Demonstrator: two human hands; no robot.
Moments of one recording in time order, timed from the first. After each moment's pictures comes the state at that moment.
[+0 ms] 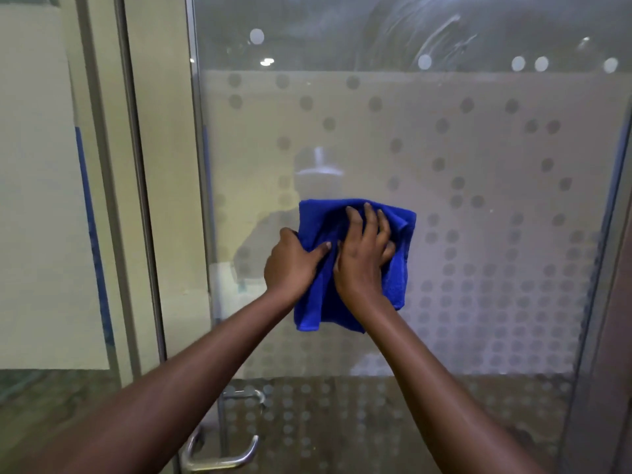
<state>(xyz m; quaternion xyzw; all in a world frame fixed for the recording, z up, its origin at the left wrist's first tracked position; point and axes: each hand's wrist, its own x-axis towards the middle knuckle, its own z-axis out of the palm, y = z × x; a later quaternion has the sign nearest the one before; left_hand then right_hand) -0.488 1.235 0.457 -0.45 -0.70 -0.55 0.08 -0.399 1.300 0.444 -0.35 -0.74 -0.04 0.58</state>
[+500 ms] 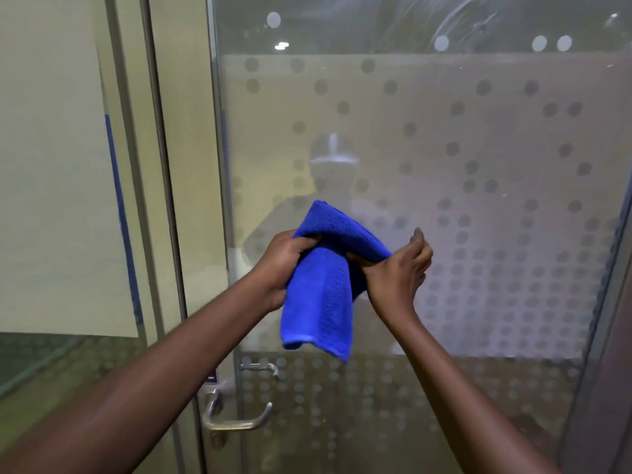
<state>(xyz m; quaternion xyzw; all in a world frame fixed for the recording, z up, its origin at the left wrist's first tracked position) -0.484 1.169 0.451 -0.46 -0.48 -0.68 -0.32 -0.363 1.292 0.406 -0.41 -0.64 0.21 0.62</state>
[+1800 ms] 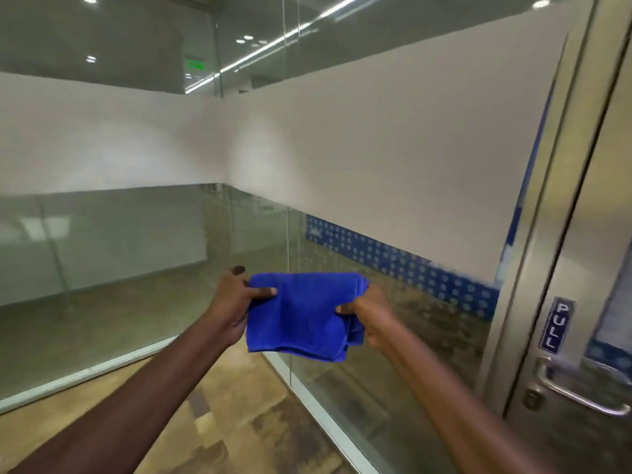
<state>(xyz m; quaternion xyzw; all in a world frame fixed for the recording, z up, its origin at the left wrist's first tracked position) -0.615 0.552 0.345 -0.03 -0.60 -0.80 0.04 -0.602 0.774 0.327 -0.08 -0.70 0.70 0.09</state>
